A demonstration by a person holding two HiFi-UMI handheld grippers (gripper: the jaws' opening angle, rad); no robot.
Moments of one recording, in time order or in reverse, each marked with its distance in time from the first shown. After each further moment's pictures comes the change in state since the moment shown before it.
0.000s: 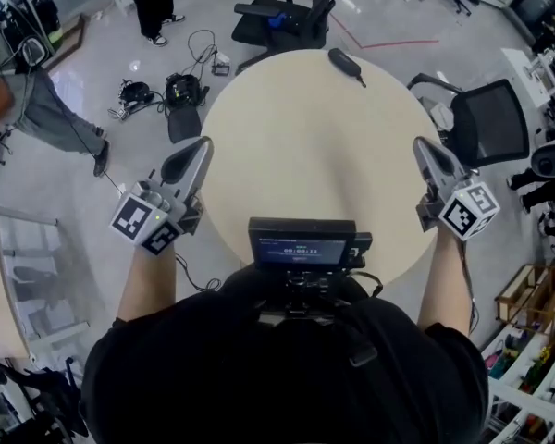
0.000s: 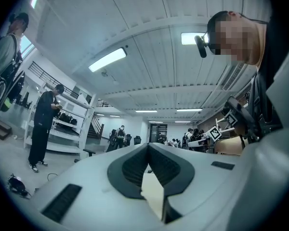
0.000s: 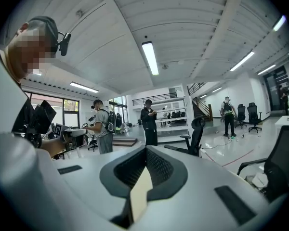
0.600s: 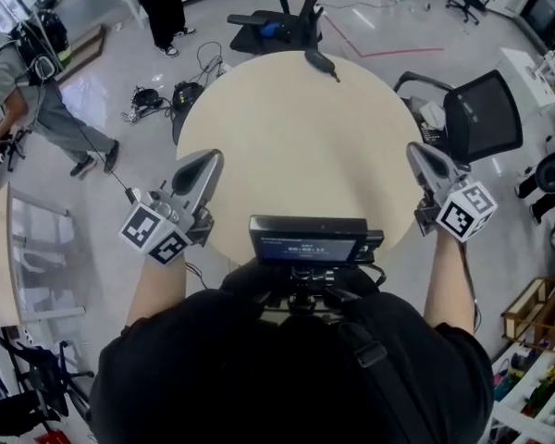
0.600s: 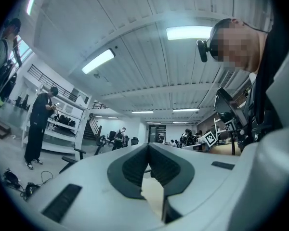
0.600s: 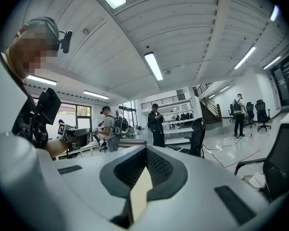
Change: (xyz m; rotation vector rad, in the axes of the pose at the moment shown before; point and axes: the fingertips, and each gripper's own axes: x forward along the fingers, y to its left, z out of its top) left arm 0.042 -0.209 -0.014 0.013 -0.018 0.013; right arm -0.157 -0.061 -0.014 0.004 -0.028 0.136
